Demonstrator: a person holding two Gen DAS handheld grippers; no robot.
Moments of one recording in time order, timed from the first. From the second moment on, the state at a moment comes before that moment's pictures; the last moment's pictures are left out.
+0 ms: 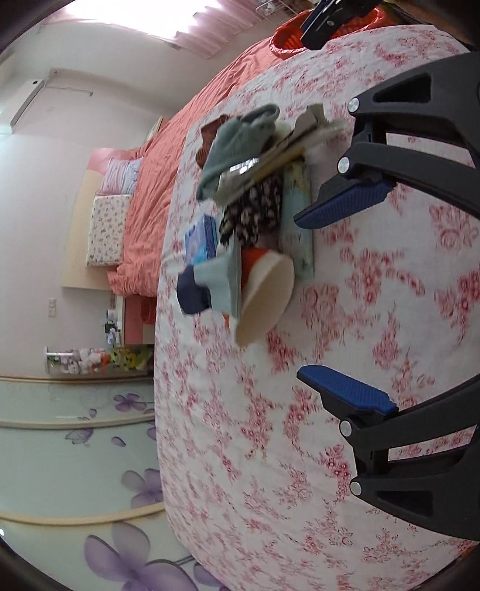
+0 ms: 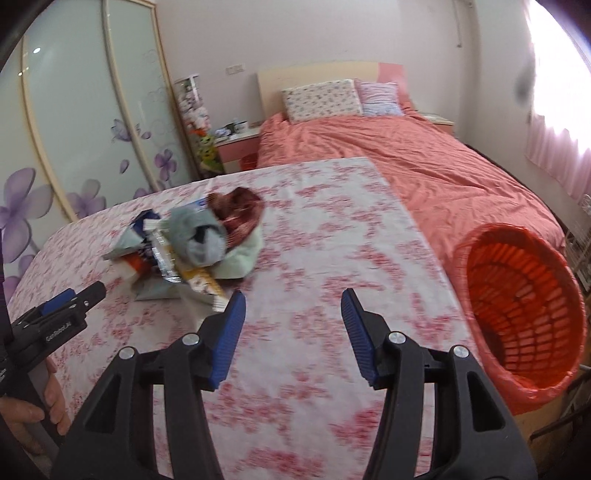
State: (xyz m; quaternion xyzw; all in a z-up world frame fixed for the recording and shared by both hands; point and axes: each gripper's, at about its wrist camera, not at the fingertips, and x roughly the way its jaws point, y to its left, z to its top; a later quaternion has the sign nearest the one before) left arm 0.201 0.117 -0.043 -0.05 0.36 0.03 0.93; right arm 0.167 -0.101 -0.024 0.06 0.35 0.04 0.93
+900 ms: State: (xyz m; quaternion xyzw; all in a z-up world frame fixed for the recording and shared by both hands) left arm 0.207 0.132 -0.057 -0.09 0.34 0.02 0.94; right arm 0.211 -0.021 -0.067 0.00 0.39 0.09 0.92
